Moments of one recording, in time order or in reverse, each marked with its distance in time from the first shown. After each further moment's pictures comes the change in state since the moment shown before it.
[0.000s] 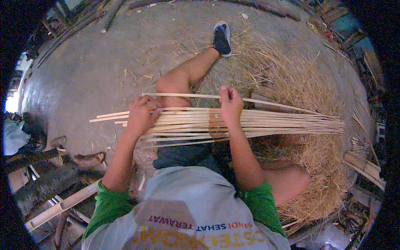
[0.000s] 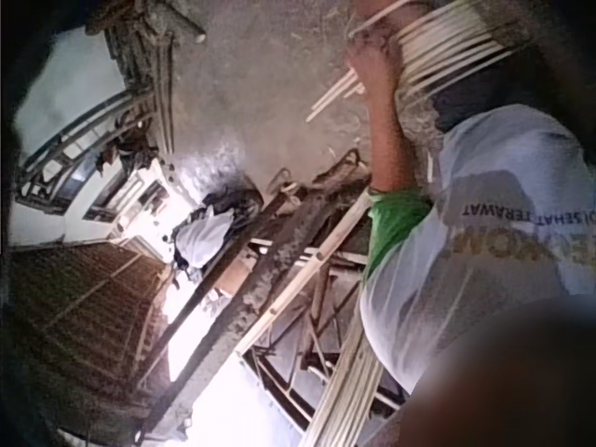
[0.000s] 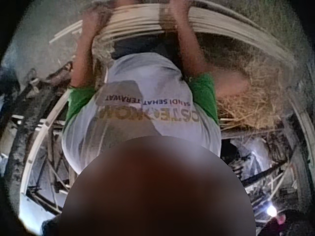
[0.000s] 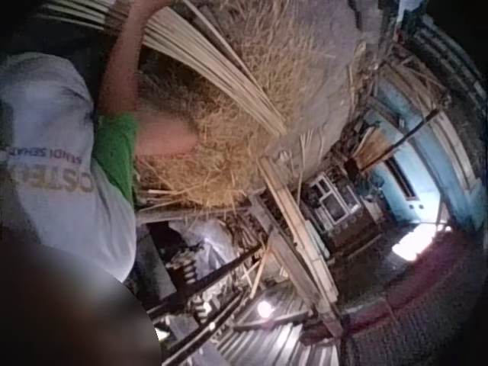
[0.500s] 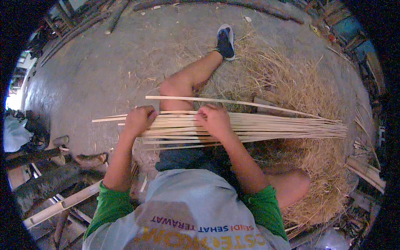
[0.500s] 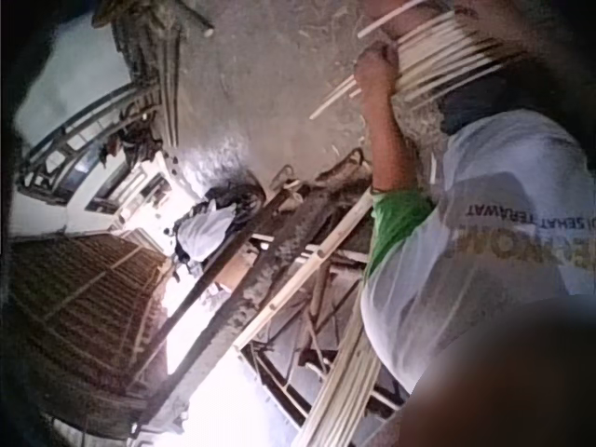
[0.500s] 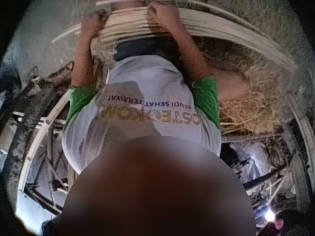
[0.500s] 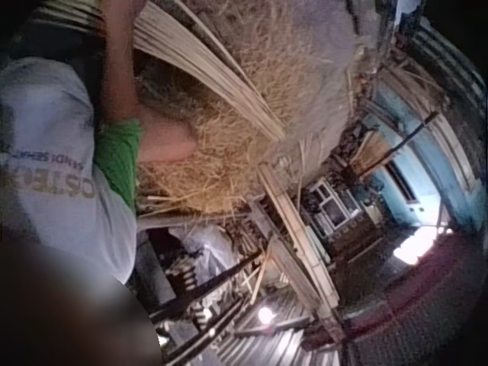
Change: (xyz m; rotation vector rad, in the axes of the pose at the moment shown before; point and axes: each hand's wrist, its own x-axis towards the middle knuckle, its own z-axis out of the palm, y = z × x) left_hand 0.002 -0.013 -0.007 0.065 -0.277 -0.217; right_hand -0.045 -0.034 0.009 -0.488 -0.420 -0.511
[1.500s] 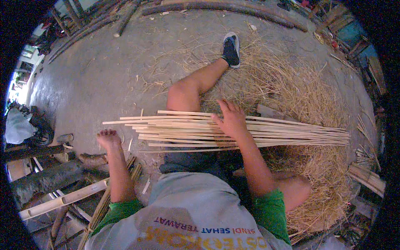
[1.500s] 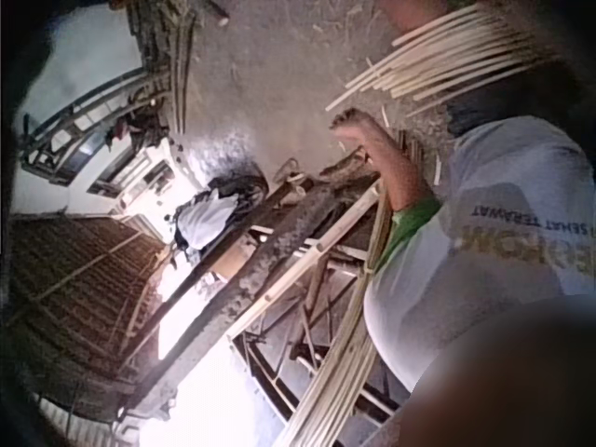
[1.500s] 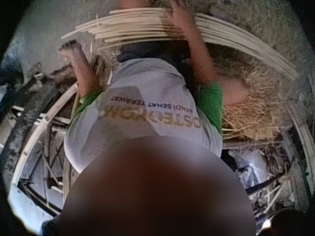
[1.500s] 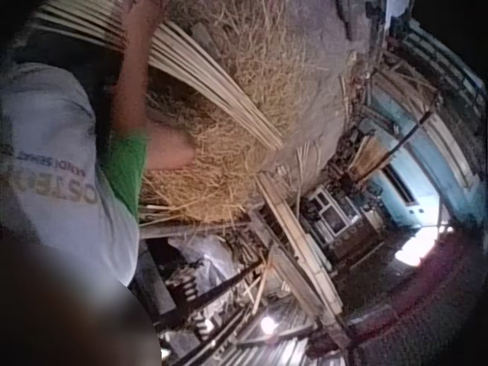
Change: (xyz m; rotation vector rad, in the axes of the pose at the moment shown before) left_hand -0.078 -0.186 0.059 -1.999 1.327 -0.649; right_hand -0.003 0.021 -0.034 -0.177 -0.032 0.014
